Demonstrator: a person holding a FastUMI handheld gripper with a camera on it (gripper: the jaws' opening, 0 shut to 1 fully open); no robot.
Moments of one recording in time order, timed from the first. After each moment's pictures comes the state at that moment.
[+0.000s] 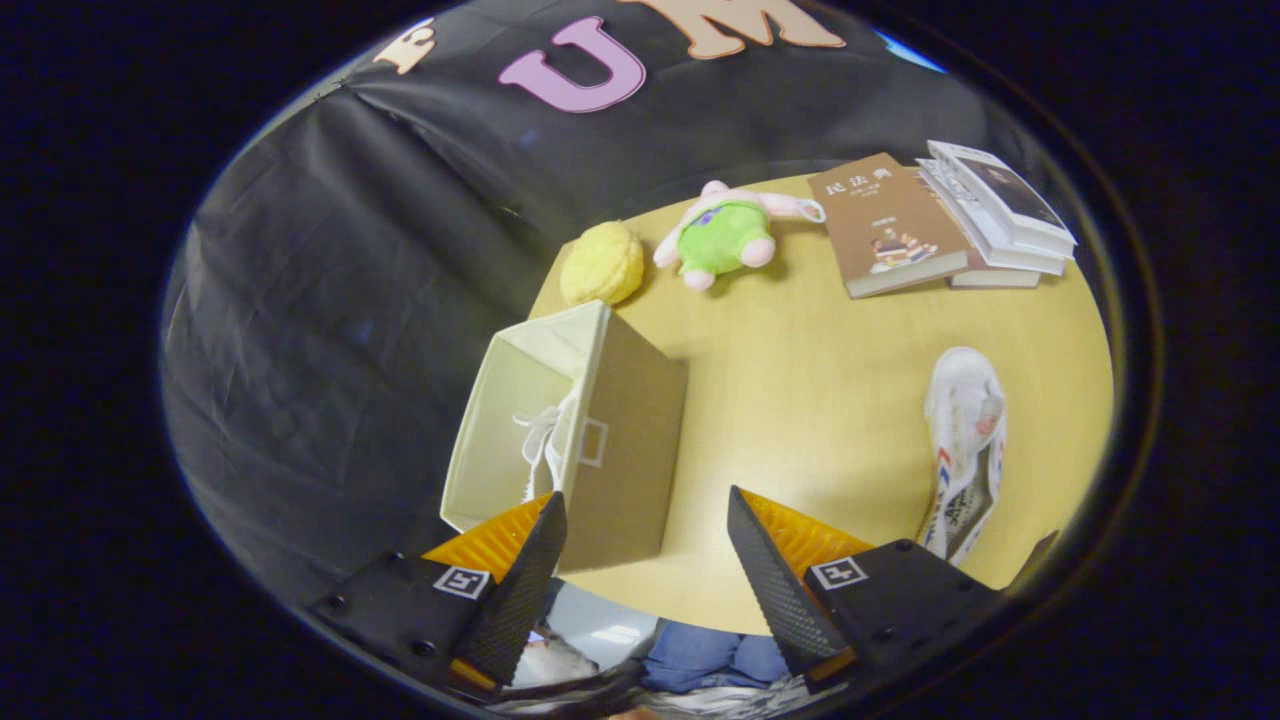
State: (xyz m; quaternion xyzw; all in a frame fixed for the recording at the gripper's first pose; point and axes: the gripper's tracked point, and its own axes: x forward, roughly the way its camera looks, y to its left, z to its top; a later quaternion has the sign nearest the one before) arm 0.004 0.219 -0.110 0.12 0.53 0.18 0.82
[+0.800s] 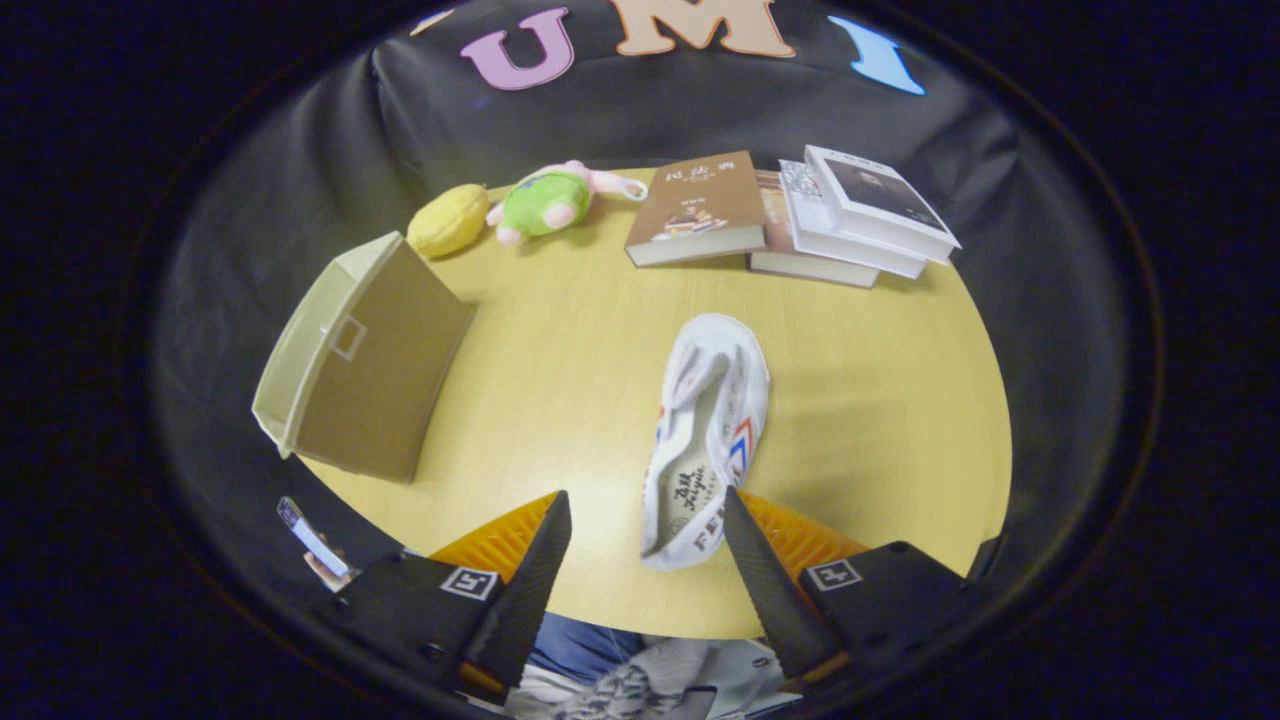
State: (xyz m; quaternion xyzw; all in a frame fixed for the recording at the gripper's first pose) arm -0.019 0.016 -0.173 -0.06 0.54 0.07 0.84
